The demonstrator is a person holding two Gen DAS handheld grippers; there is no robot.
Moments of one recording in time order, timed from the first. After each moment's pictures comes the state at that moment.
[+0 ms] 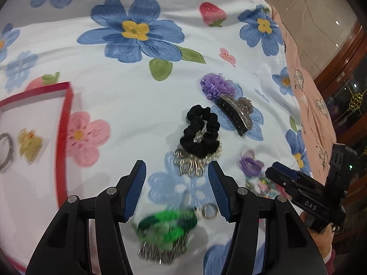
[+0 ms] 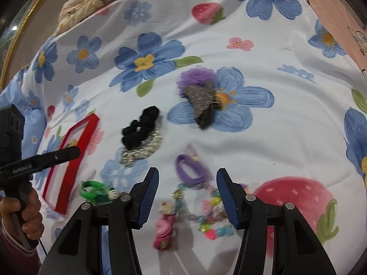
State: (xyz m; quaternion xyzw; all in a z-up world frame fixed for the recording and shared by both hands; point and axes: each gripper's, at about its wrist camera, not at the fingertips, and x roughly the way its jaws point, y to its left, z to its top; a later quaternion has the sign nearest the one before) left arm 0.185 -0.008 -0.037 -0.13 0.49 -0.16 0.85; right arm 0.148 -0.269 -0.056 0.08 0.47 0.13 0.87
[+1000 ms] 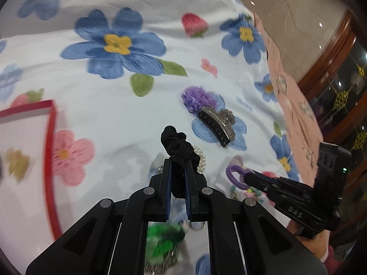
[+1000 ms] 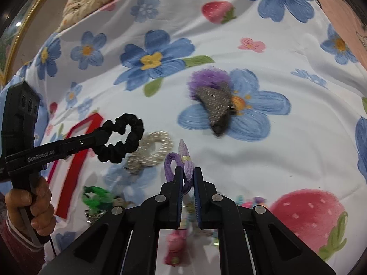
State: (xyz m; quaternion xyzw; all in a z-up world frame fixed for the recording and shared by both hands) left arm 0.177 0.002 -0.022 -0.15 0.44 -0.20 0.86; right arm 0.152 -0.239 -0.052 0.07 0.46 0.17 0.87
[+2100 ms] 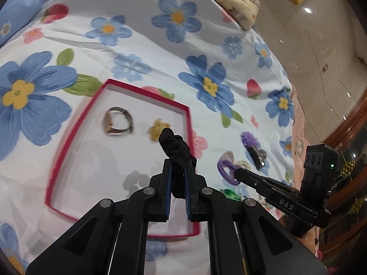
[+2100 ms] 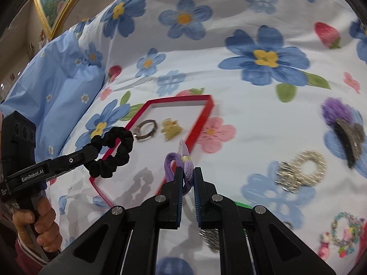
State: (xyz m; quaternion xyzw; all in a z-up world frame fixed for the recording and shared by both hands) left arm 0.047 0.199 -0.023 -0.28 0.37 -0.05 0.88; right arm 0.122 -0.036 -0.030 0.00 0.45 0.33 0.83
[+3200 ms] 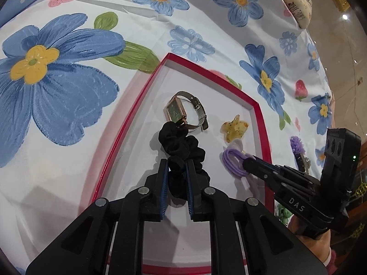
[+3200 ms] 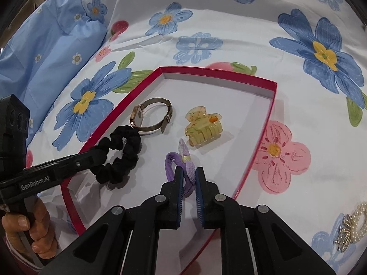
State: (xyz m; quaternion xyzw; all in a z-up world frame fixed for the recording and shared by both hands) left arm 0.087 0.258 -0.103 -0.30 0.44 0.02 0.85; right arm 0.164 0.075 -0.099 -0.10 0.50 0.35 0.79
